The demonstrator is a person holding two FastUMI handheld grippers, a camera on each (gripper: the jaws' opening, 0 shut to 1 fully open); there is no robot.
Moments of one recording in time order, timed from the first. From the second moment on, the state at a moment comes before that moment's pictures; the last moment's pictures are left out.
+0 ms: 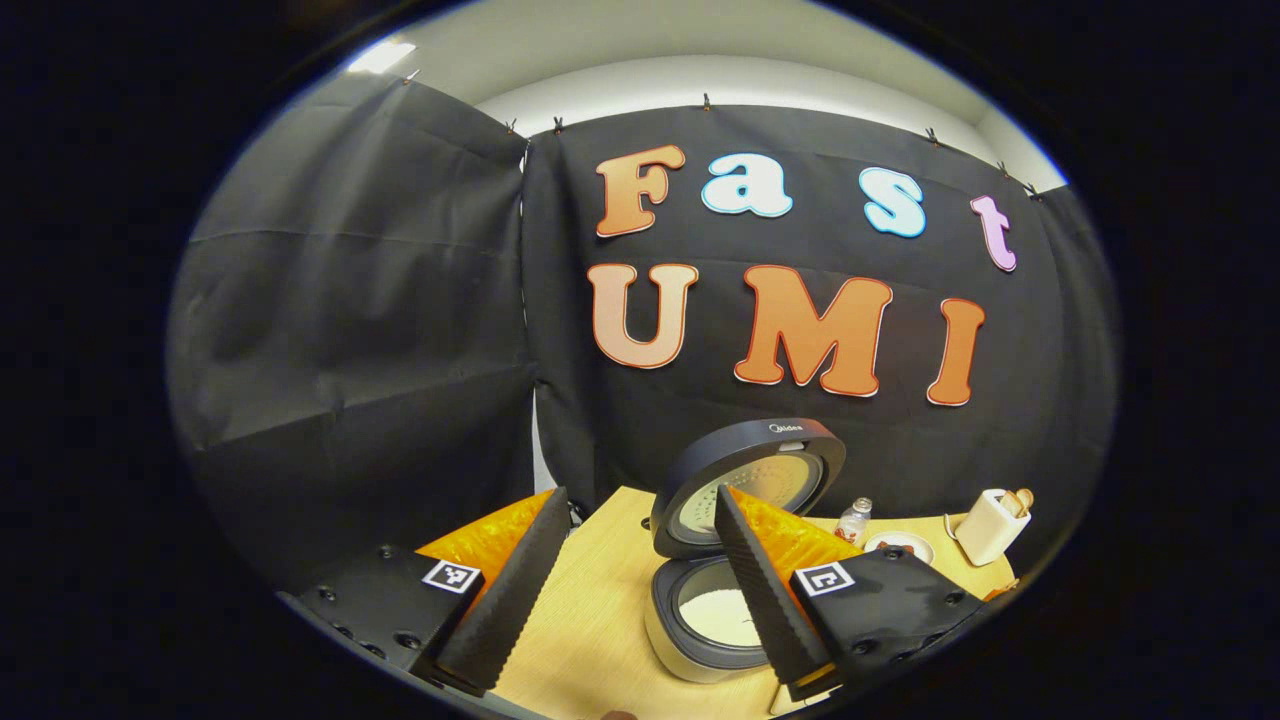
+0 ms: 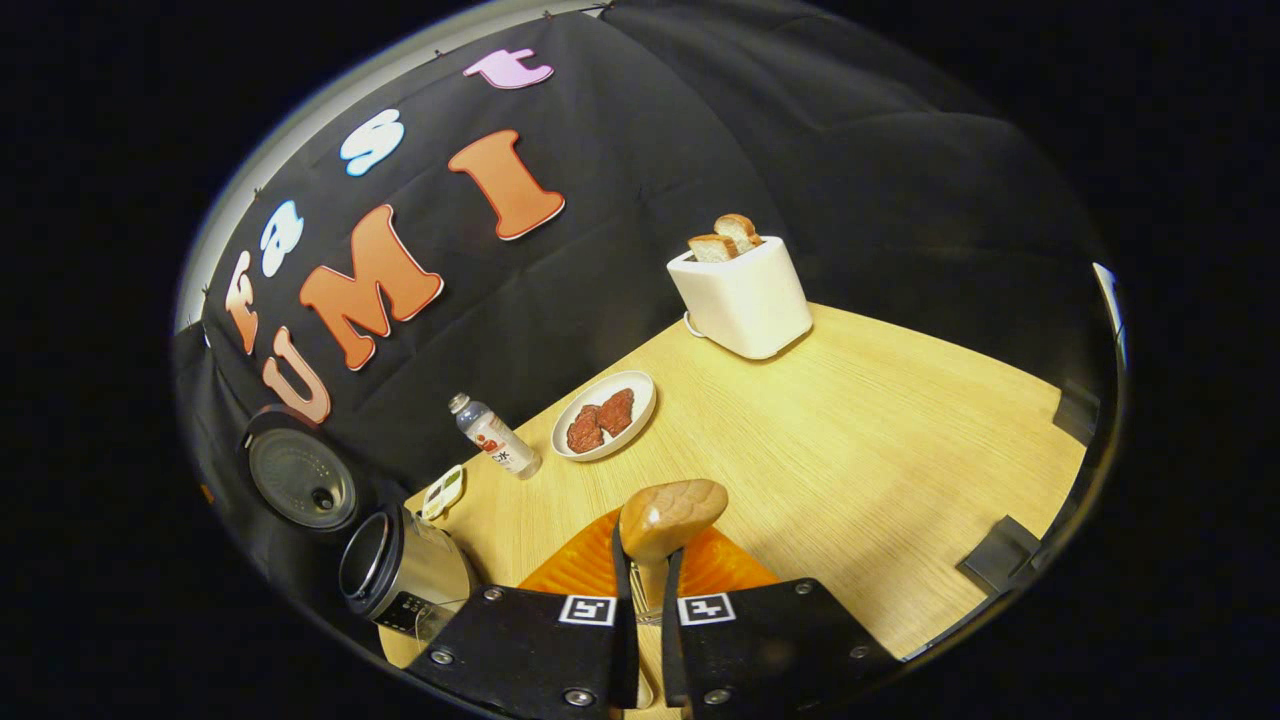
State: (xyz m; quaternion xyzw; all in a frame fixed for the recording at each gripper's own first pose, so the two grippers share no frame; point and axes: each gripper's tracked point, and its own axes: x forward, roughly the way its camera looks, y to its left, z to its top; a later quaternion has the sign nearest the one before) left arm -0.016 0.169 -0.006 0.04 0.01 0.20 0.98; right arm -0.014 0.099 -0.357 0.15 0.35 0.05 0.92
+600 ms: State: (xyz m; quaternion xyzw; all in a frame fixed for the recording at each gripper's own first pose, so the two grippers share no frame) left arm 0.003 0.198 0.018 0.03 -0.01 0.16 0.99; right arm -0.049 0.153 -0.234 0.04 0.27 0.08 0.96
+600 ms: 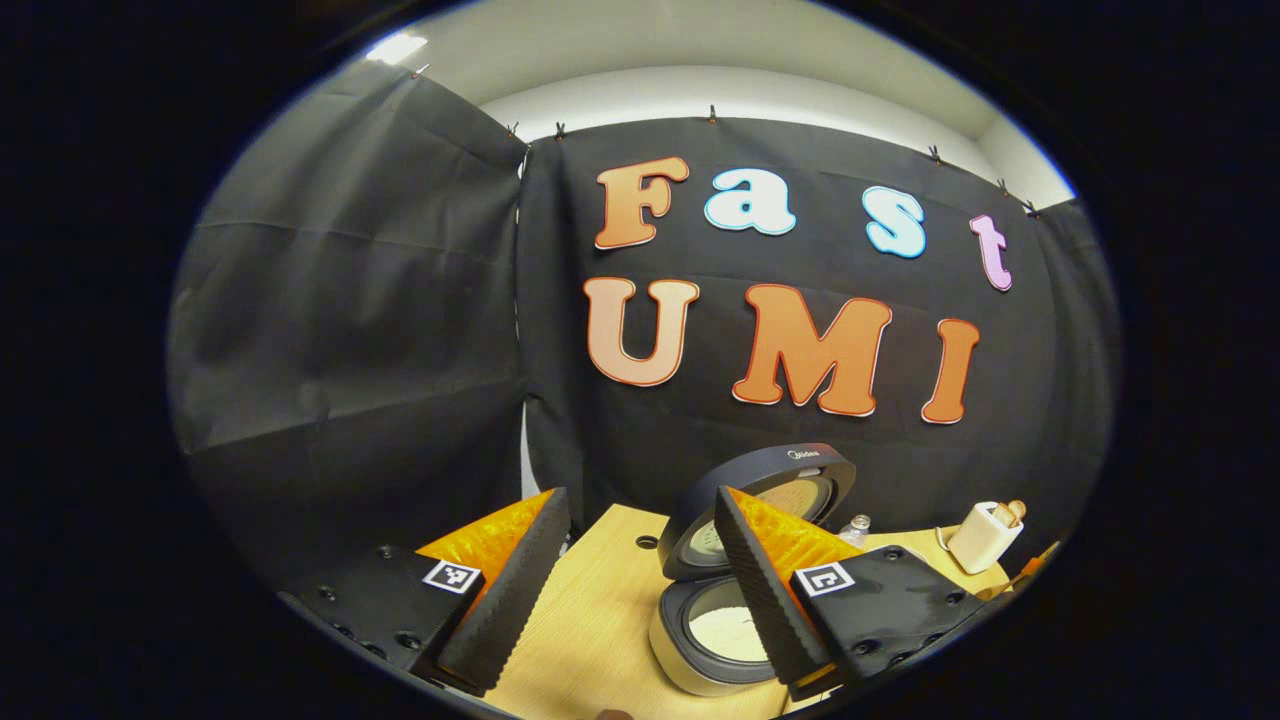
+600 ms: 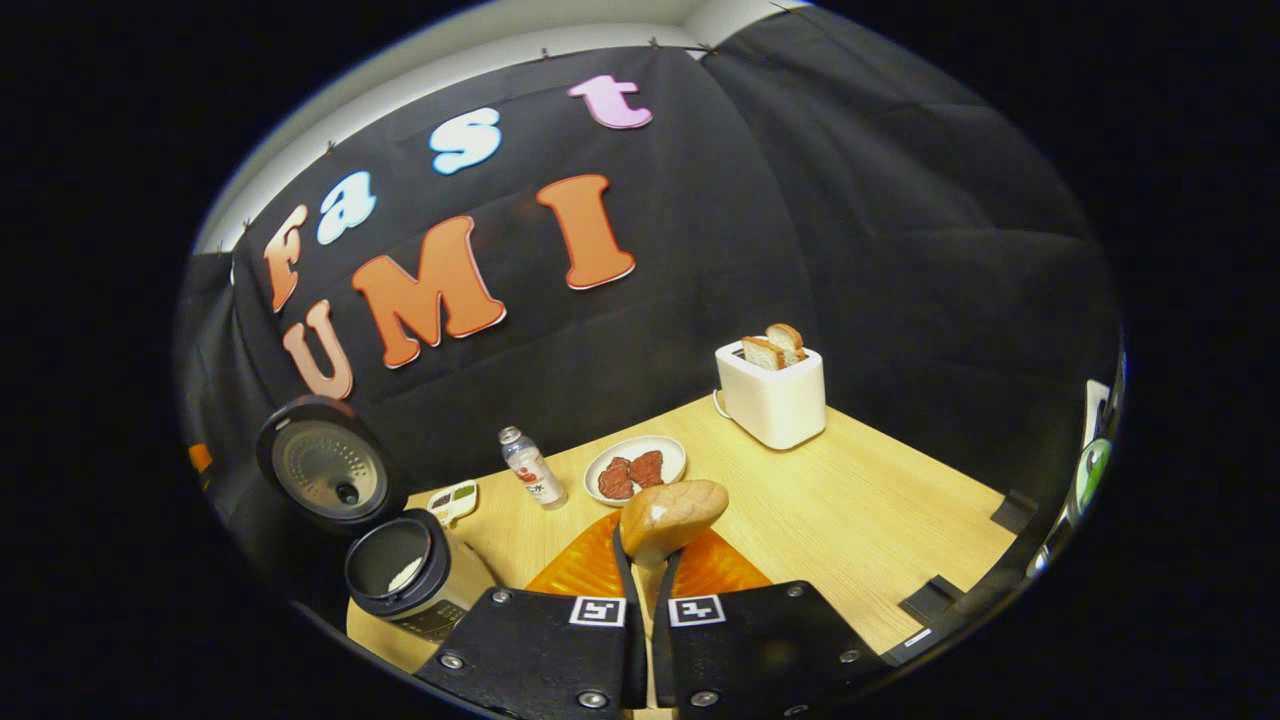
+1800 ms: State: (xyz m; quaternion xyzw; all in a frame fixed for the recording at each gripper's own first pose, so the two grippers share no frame) left arm -0.001 0.241 0.017 0.08 0.00 0.14 0.99; right arm -0.164 0.234 -0.356 0.01 0.42 0.05 0.91
